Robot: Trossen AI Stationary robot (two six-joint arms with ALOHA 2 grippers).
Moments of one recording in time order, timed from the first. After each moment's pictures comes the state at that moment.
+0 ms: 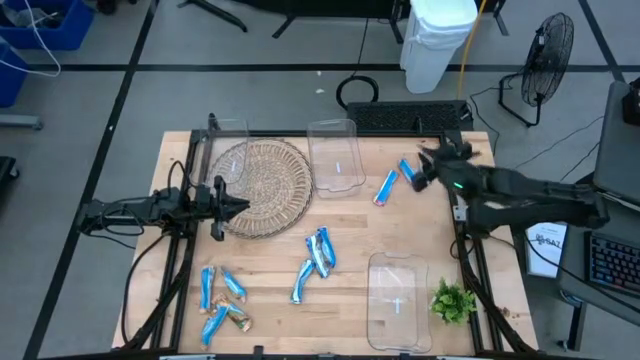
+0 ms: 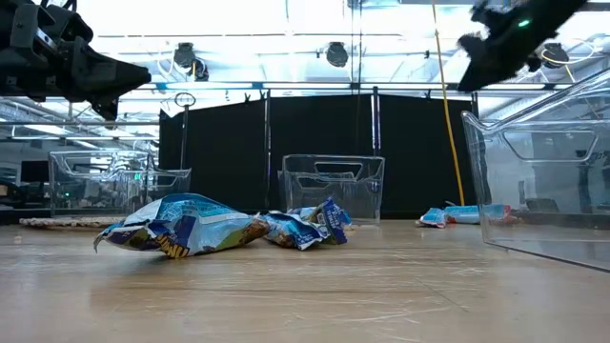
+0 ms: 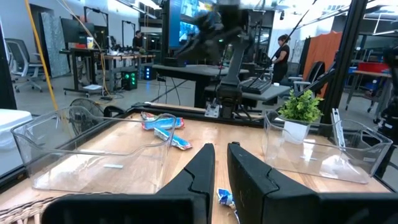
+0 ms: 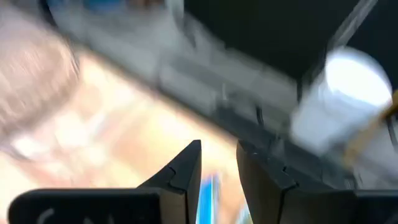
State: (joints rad) left arm -0.01 0.01 0.01 0.08 -0.11 -0.08; right arm -0.20 0.79 0.76 -0.73 0.77 0.38
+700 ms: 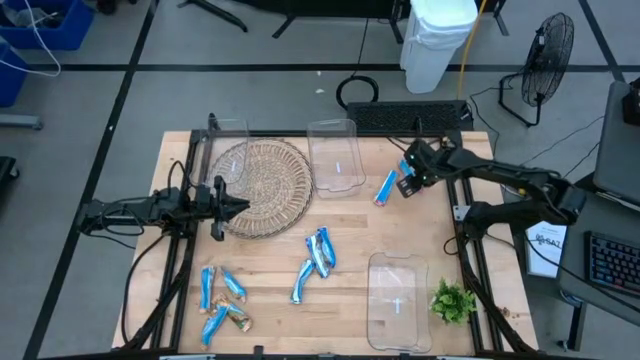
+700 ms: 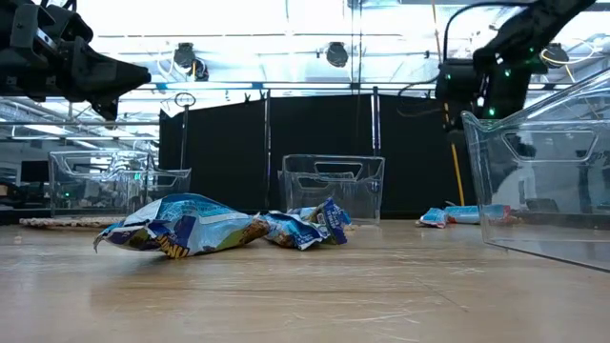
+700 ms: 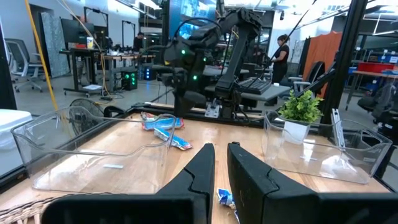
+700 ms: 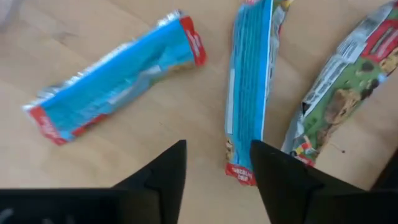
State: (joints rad) left arm -0.01 0.01 0.01 0.08 -0.11 -0.08; right arm -0.66 1.18 0.64 -0.71 0.10 0.35
